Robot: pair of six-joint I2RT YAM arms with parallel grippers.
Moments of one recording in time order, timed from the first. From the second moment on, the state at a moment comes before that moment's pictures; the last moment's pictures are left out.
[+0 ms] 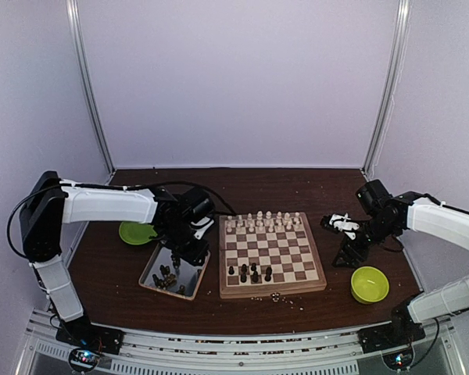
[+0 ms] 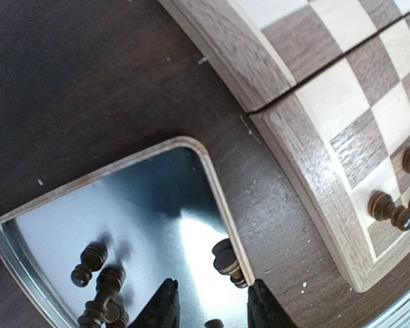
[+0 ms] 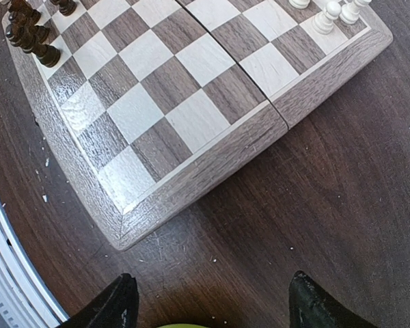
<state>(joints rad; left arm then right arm) -0.87 1.81 1.24 -0.76 0.00 -0.29 0.34 1.23 0.80 -0.77 -0.29 -0.58</state>
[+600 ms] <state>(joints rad) -0.86 1.87 1.24 -0.76 -0.02 -0.37 0.34 1.24 0.80 -0.77 -0.29 -0.58</state>
